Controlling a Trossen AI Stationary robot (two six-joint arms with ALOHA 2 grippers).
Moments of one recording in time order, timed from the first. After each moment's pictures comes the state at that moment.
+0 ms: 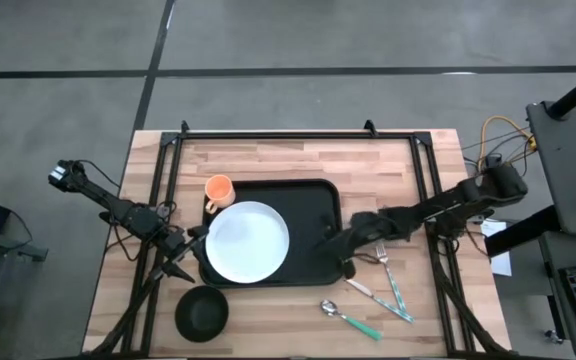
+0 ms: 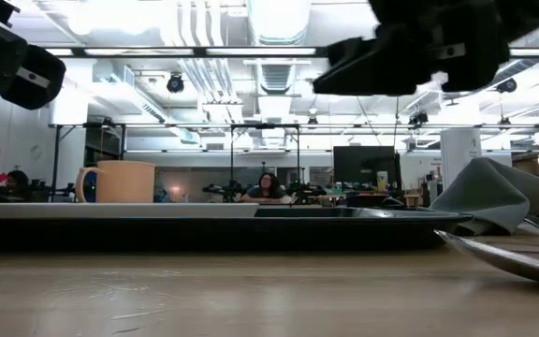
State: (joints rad) left arm -0.51 0.36 0.05 0.20 0.20 -0.22; right arm 0.20 1.50 0.63 0.48 -0.05 -0.31
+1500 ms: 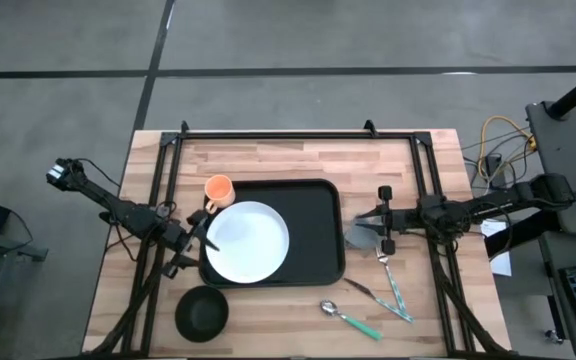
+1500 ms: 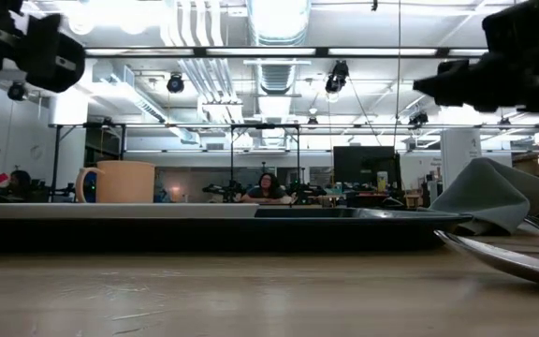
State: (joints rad) left arm -0.51 0.41 0.04 0.38 -0.09 -0.06; right arm 0.09 0.77 0.01 0.73 0.06 -0.33
